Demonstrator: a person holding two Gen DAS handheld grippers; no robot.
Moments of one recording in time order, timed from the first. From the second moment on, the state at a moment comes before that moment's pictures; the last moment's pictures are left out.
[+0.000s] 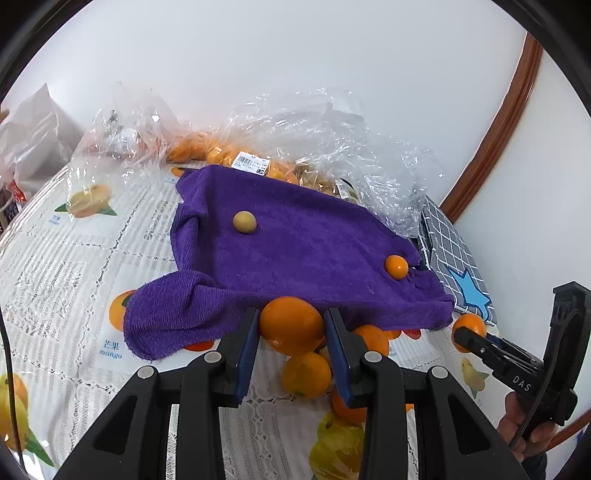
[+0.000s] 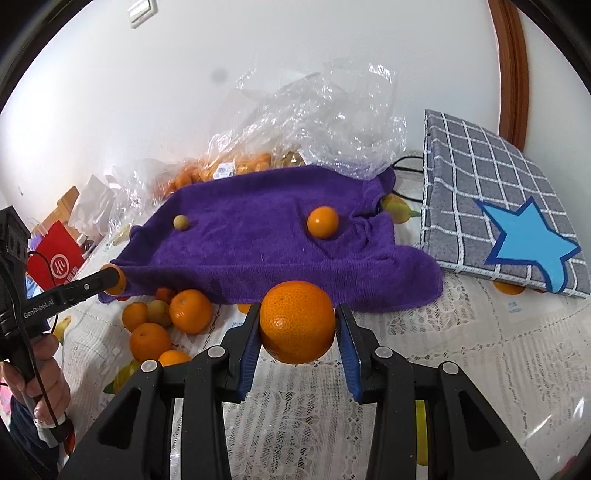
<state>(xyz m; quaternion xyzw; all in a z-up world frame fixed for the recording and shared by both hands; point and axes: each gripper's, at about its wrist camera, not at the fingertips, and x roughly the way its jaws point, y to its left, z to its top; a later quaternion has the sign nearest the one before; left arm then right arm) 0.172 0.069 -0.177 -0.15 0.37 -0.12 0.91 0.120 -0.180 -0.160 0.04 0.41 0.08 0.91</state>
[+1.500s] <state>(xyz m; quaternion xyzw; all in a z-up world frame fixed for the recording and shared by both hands) 0.254 0.076 -0.168 -0.14 0.36 -0.09 0.92 0.217 -0.182 -0.150 0.05 0.37 0.04 0.93</state>
